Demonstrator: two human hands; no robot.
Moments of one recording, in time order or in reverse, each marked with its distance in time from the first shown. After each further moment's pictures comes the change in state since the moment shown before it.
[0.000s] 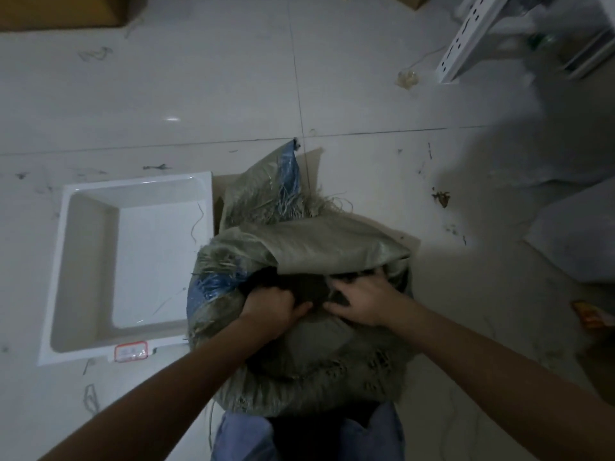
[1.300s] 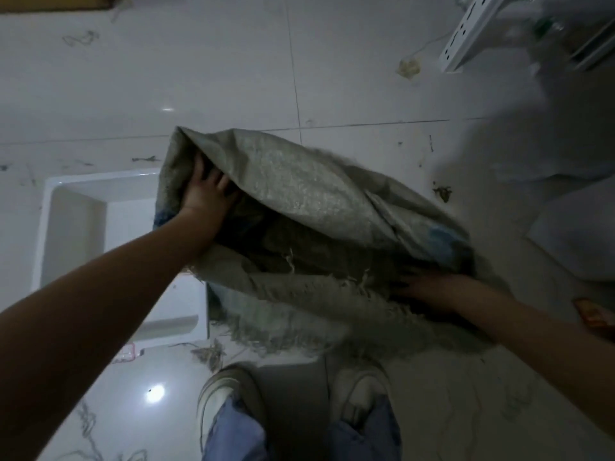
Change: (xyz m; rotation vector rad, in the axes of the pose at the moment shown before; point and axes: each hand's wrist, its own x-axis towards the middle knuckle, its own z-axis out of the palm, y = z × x) left_hand 0.062 -0.087 -0.107 0.917 0.032 -0.172; right_hand -0.039 0.084 -0.022 -0.228 -0.467 -0.074
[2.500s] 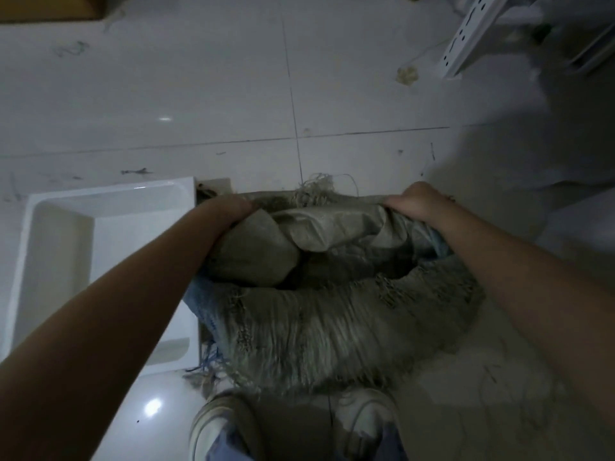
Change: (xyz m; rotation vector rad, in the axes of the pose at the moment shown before) left_hand 0.020 0.007 -0.042 -1.622 -0.341 -0.282; right_hand 0.048 0.065 -0.104 1.046 0.566 0.552
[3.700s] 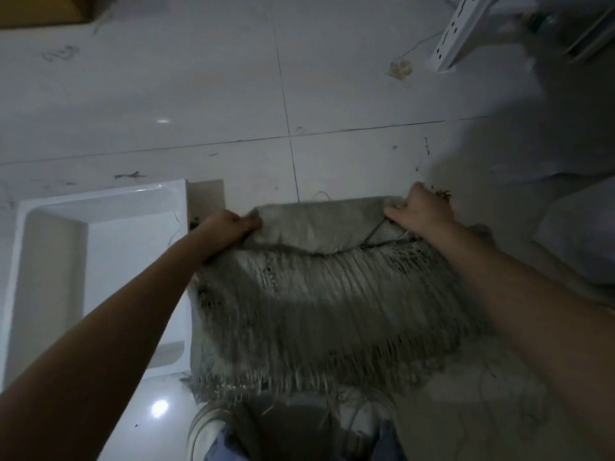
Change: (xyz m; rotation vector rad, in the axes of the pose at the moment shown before) left_hand 0.000 -0.032 0.014 0.096 -0.039 0.039; right_hand -0.004 0.025 0.015 -0.169 0.215 -0.077
